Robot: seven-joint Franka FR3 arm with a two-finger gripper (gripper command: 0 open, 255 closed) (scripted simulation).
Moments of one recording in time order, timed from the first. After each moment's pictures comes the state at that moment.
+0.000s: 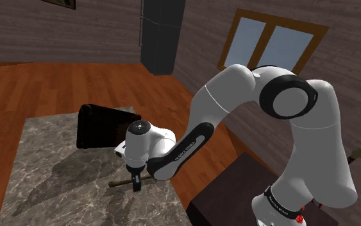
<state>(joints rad) 0.50 0.65 0.18 -1.97 -0.33 2.63 -0.24</state>
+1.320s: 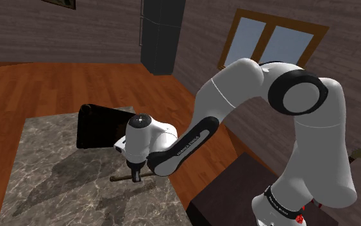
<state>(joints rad) 0.49 0.59 0.20 -1.99 -0.32 2.59 -0.26</state>
